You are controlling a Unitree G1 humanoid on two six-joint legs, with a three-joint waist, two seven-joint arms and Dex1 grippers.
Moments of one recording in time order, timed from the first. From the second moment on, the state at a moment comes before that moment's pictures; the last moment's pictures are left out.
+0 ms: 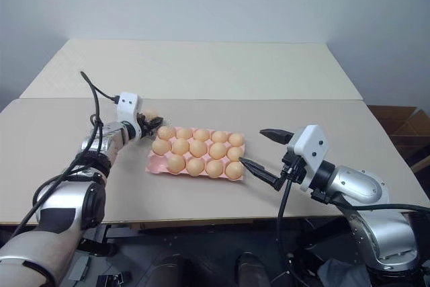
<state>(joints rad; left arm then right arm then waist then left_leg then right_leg) -1.02 0.43 0.11 1.19 -0.07 0.11 -0.50 -0.09 -0.68 -0.15 -0.60 0.54 0.44 0.71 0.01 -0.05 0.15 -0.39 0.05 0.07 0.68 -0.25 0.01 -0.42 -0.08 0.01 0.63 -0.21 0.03</state>
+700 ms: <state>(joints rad) -0.26 0.79 0.17 -0.04 -0.48 0.47 -1.09 -0.06 -0.67 -0.14 -0.63 0.55 0.45 0.69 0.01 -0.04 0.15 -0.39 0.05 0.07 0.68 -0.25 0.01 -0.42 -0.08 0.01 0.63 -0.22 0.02</state>
